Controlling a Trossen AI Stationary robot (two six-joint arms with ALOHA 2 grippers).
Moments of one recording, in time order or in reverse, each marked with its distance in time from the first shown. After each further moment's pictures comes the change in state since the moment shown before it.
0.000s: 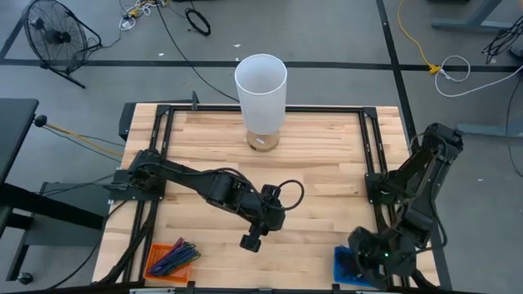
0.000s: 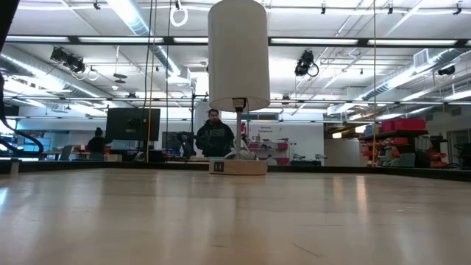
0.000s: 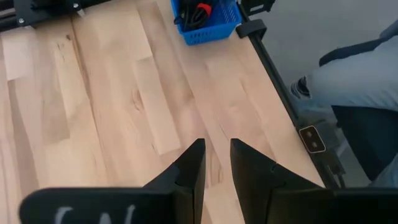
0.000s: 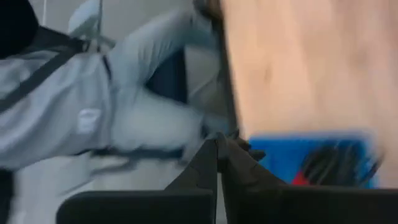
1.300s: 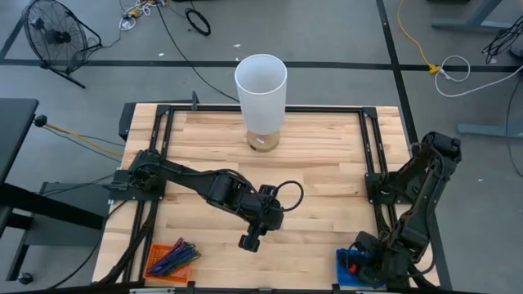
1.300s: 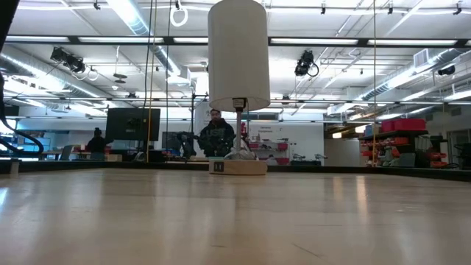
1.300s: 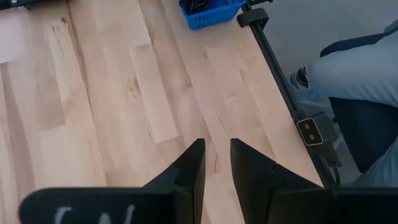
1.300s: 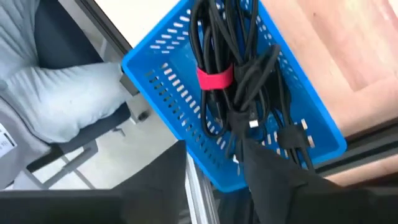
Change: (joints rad) left arm 0.000 0.002 0.000 -0.038 0.000 -0.032; right arm 0.070 0.134 0.000 -0.263 -0.303 0.608
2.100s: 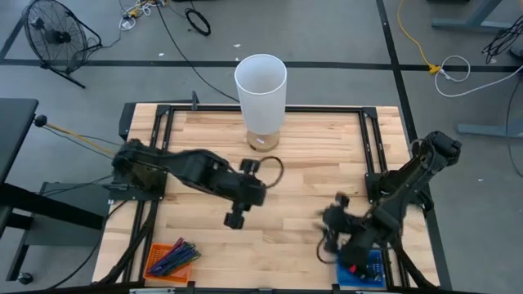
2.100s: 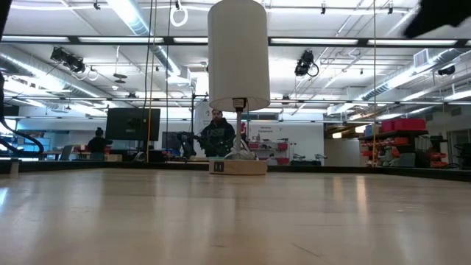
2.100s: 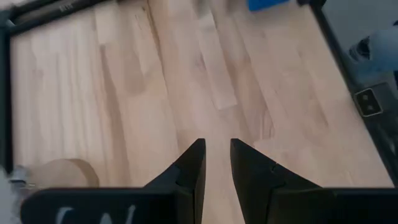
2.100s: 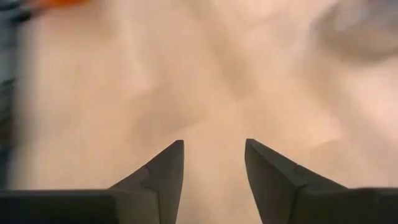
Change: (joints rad) left arm 0.031 -0.150 -0.023 -0.169 -0.183 0.065; right arm -0.283 -0.001 0.000 0.094 0.701 -0.830
